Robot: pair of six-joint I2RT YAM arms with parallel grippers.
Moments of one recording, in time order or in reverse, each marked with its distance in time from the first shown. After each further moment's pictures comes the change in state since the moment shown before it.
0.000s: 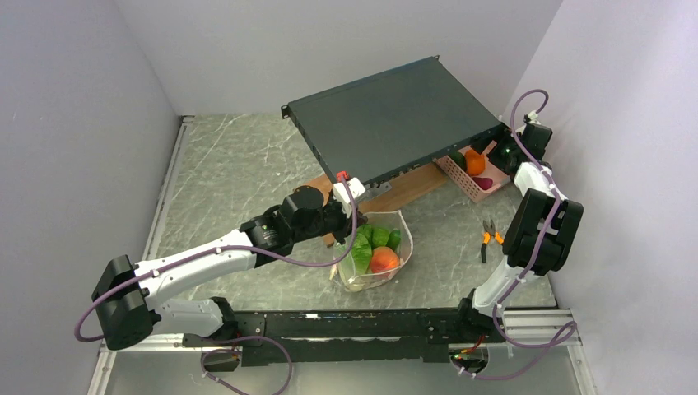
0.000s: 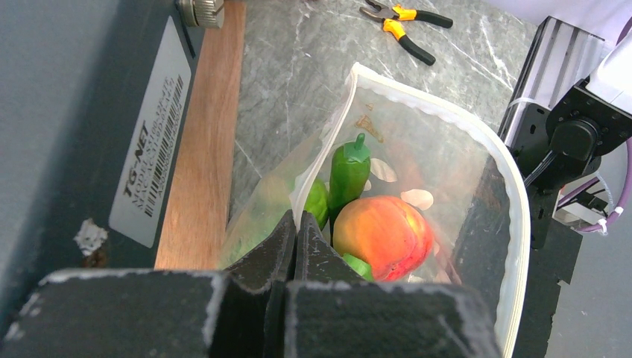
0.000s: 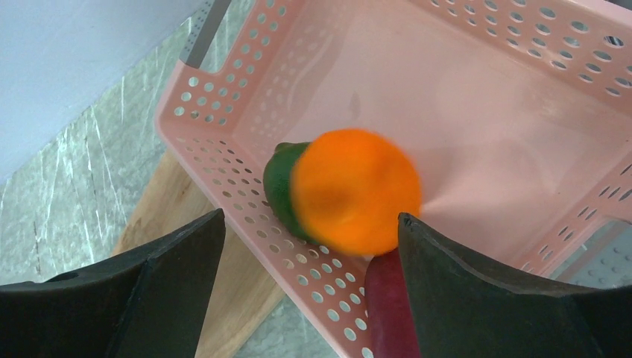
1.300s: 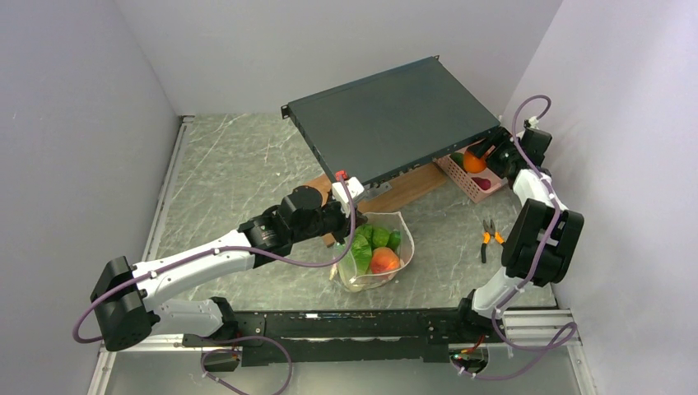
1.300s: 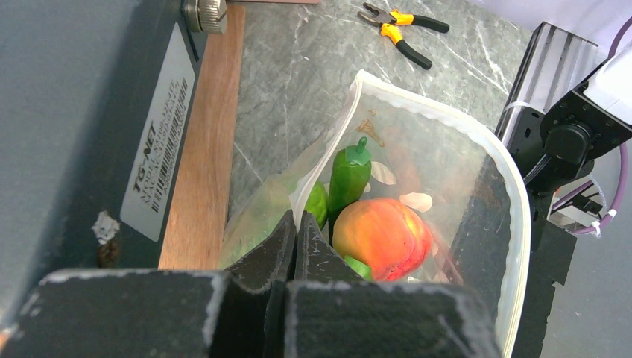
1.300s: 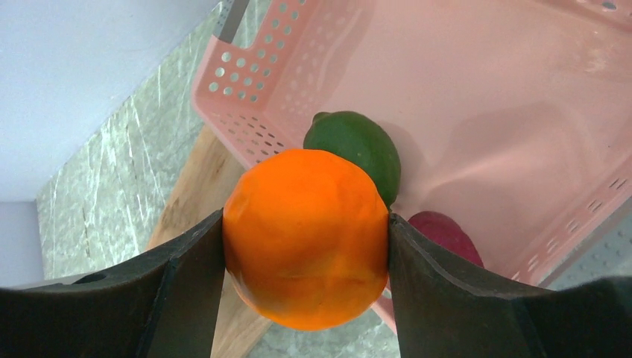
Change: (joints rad) left arm 0.000 -0.011 0.000 -0.001 0.000 -0.008; right arm 0.006 -0.109 -0.103 0.005 -0.038 0.086
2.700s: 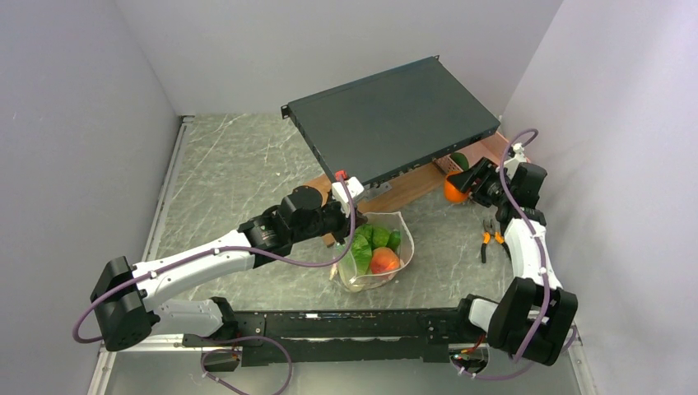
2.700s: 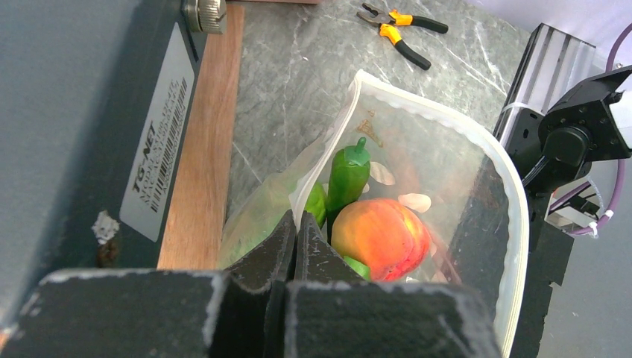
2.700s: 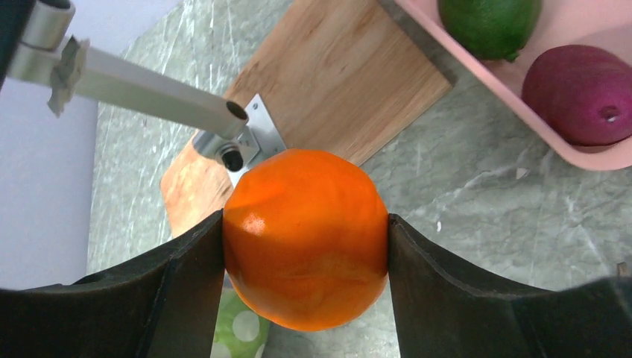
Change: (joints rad) left arm 0.000 0.000 0.000 -0.001 0.000 -0.006; right arm 0.041 -0.509 -0.392 -0.072 -0.210 -0.072
